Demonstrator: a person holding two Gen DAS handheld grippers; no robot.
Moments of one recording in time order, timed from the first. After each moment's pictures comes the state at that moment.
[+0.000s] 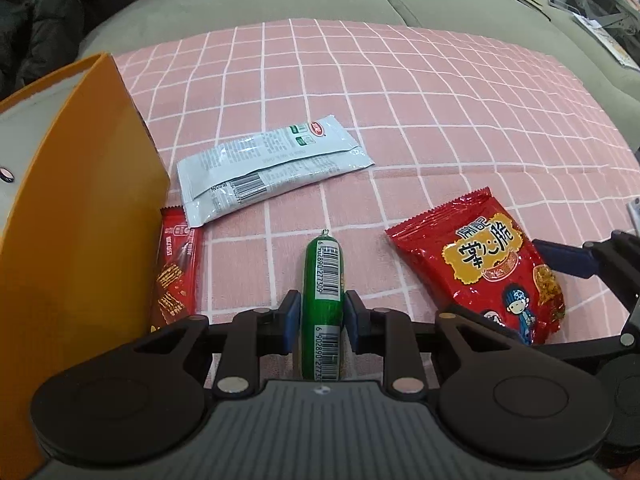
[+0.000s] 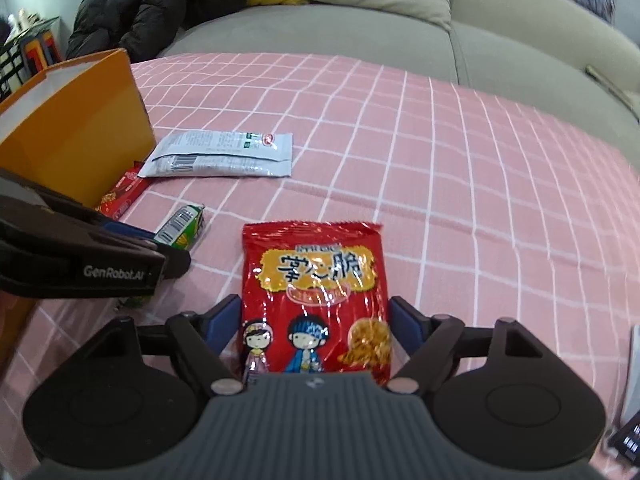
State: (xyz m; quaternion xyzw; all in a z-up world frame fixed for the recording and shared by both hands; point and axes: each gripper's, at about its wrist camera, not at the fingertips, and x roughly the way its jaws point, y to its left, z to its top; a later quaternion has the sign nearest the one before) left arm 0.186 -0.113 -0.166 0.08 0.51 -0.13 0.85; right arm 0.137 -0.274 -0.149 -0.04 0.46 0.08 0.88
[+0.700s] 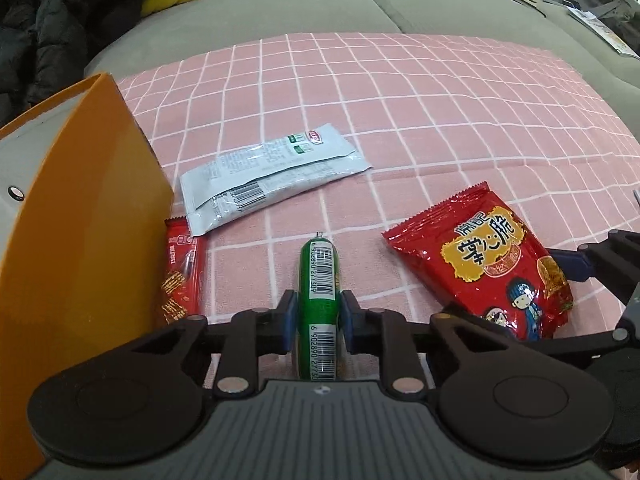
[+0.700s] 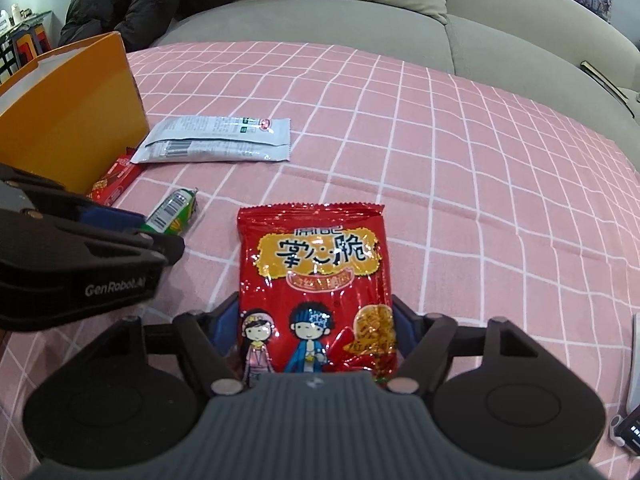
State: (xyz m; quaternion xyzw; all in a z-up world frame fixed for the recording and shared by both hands) left arm 0.177 -0.115 -0.168 0.10 0.49 -0.13 0.86; right arm 0.140 -0.270 -0.158 -0.04 0.48 0.06 0.87
